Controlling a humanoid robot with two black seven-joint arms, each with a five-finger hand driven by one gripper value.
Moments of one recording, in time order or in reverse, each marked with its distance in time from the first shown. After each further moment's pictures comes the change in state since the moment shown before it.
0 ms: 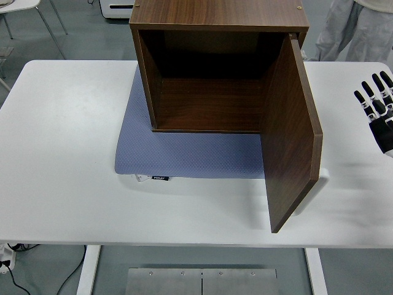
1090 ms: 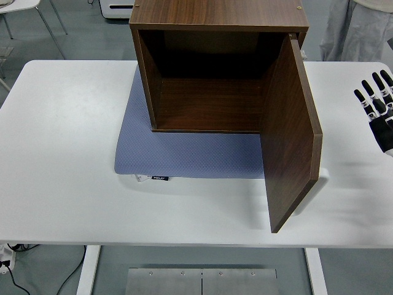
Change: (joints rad) left arm -0.001 0.000 0.000 -0.001 0.000 0.000 0.000; right arm 0.000 -0.002 0.001 0.008 0.001 0.000 0.000
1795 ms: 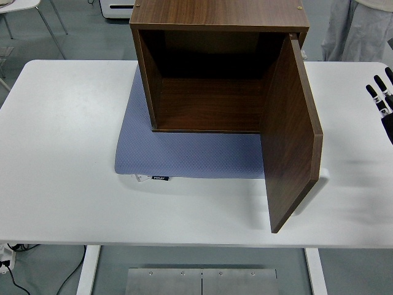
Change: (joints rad) left arm 0.000 0.000 0.000 0.000 0.000 0.000 0.000; right arm -0.017 -0.045 0.028 0.038 0.001 0.000 0.000
